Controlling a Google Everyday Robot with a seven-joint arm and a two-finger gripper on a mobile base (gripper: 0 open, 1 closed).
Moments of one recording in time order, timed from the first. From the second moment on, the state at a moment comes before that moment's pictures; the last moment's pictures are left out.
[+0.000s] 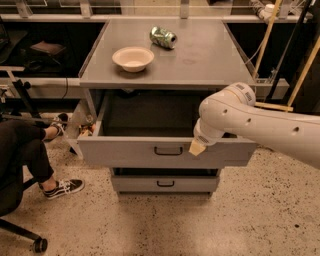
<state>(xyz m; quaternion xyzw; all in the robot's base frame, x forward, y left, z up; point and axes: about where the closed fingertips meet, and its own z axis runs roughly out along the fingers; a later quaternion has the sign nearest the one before) 0.628 -0.148 0.670 -0.48 0.85 -0.07 0.20</state>
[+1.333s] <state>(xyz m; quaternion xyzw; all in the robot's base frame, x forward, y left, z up) 0.609 -0.151 0.672 -0.47 0.85 -0.08 0.21</state>
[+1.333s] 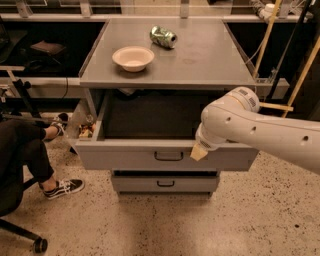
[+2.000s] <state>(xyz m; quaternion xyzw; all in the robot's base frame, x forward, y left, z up) 0.600 -0.152 0.673 -0.47 0.86 -0.08 0.21</state>
